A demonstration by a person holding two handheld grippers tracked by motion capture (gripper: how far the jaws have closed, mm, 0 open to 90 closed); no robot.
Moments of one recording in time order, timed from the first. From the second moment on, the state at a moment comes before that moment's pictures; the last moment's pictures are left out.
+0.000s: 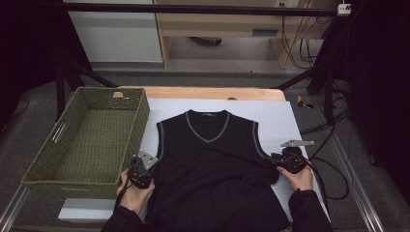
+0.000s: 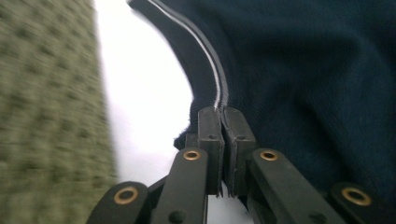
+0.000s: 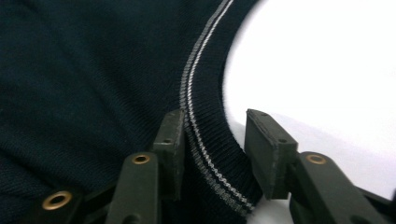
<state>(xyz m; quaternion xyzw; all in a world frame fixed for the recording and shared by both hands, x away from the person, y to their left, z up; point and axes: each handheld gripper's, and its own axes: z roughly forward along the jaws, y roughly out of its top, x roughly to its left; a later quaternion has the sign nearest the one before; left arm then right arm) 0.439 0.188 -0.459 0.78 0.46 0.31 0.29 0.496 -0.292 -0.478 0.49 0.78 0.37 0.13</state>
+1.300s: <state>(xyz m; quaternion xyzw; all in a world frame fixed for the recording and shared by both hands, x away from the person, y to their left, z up) 0.593 0.183 -0.477 0.74 0.51 0.24 0.37 0.585 -0.280 -0.485 0.49 0.76 0.38 0.21</state>
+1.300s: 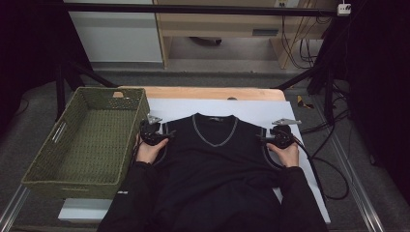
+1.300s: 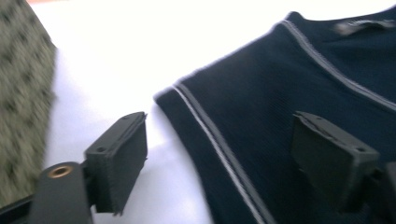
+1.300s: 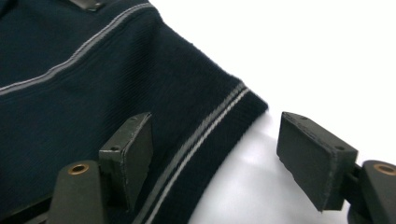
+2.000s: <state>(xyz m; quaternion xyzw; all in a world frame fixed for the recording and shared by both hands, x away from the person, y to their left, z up) 0.613 0.179 -0.483 0.75 0.50 0.22 0.37 0.601 -0.270 -0.485 0.50 0.75 0.36 0.21</state>
